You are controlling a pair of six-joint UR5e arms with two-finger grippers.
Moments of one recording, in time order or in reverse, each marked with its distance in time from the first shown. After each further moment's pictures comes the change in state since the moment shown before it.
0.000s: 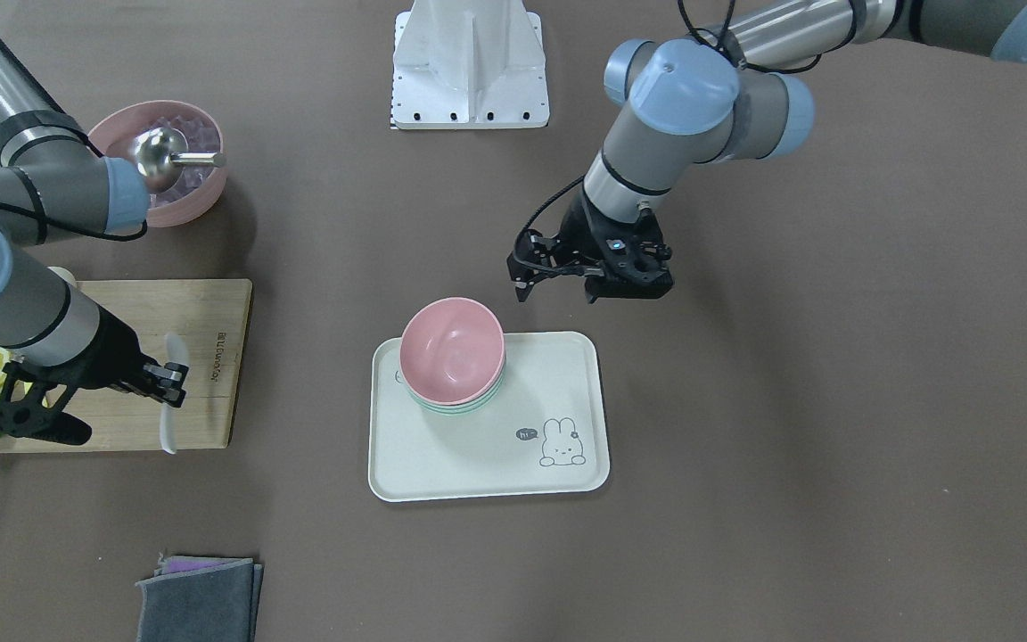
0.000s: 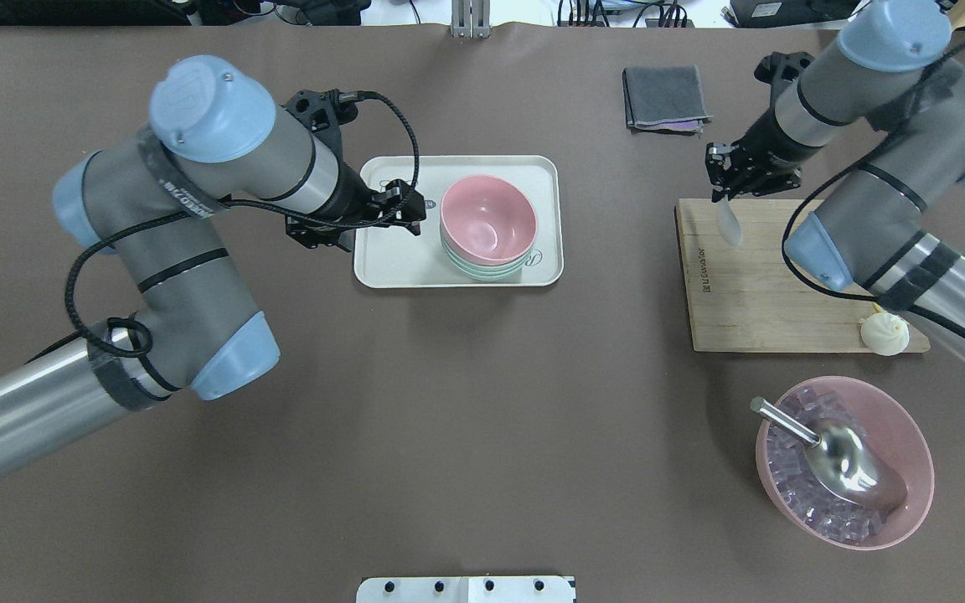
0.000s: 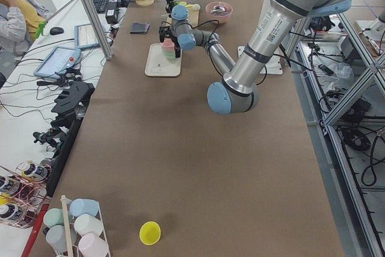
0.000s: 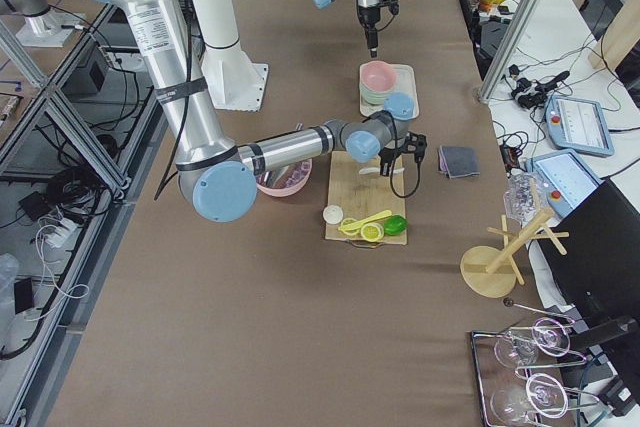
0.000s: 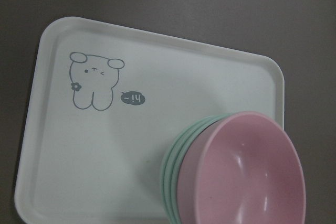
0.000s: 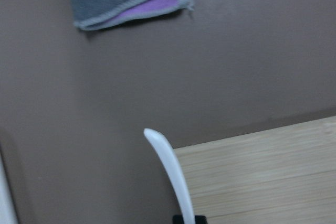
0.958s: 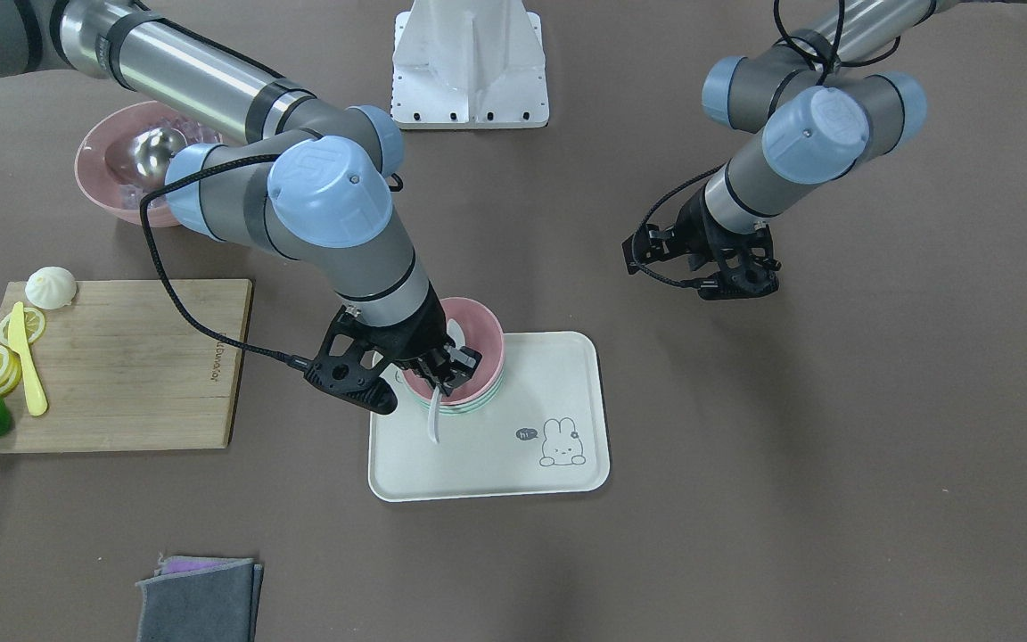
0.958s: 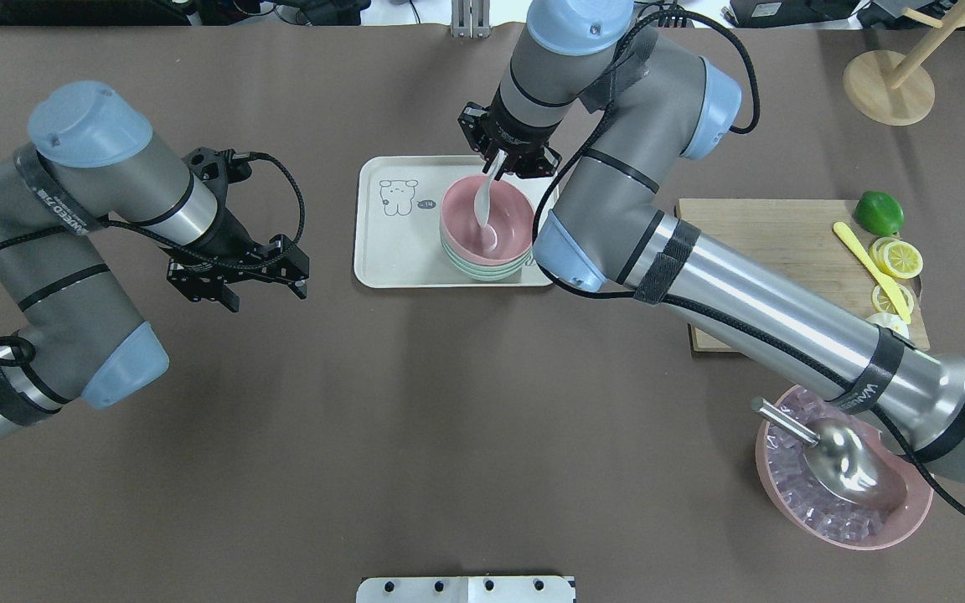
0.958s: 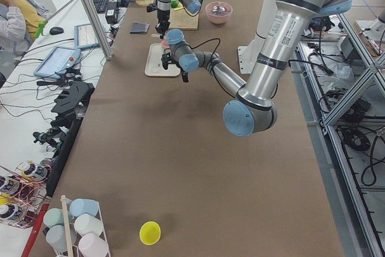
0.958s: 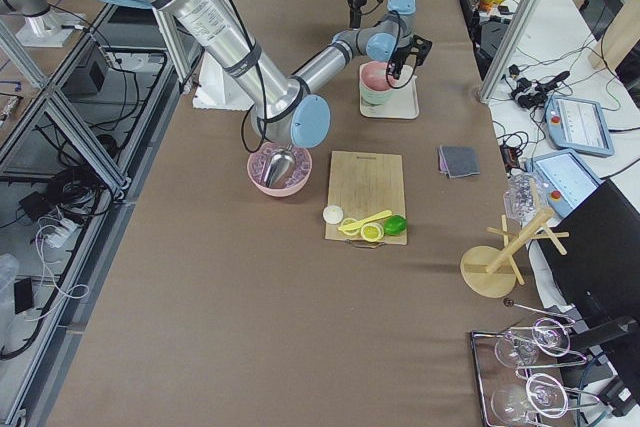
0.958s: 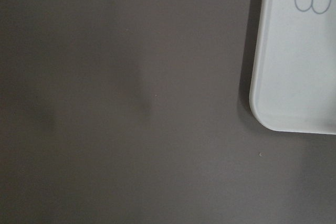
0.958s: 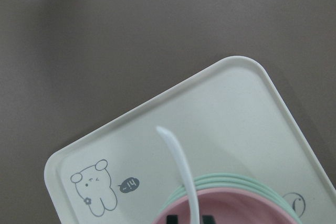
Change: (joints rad) left arm -0.052 0.174 -0.036 0.128 -0.235 0.134; right arm -0.209 0.398 -0.170 -0.015 -0.203 0.435
